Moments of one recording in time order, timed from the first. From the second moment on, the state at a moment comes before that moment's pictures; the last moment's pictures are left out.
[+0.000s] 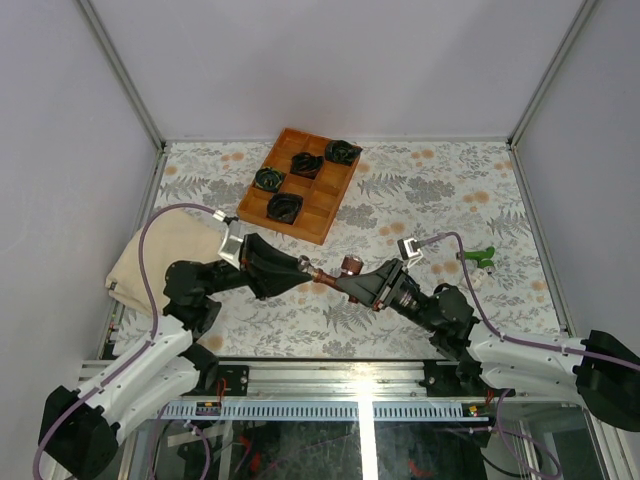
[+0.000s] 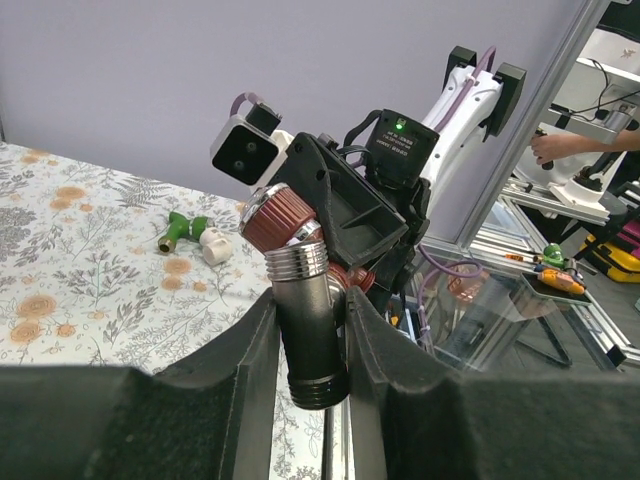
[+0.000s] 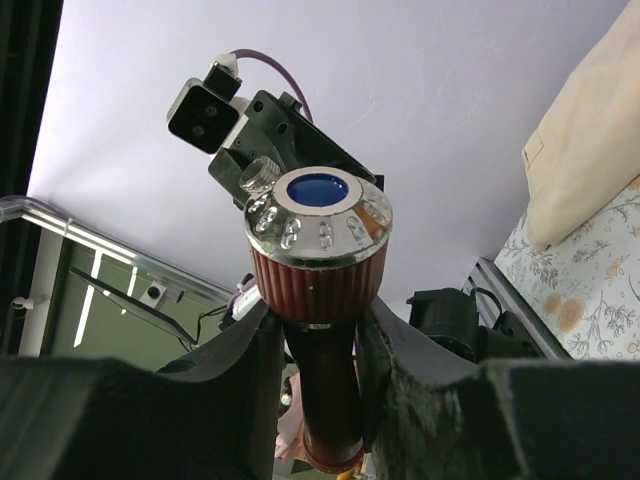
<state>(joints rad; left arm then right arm) -0.53 0.77 0.40 0.85 0.89 -0.64 1.03 0.93 0.24 1.01 -0.03 1.31</state>
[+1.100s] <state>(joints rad) -0.58 0.66 0.44 0.48 0.67 -0.63 1.03 0.87 0.20 0.93 0.06 1.30</state>
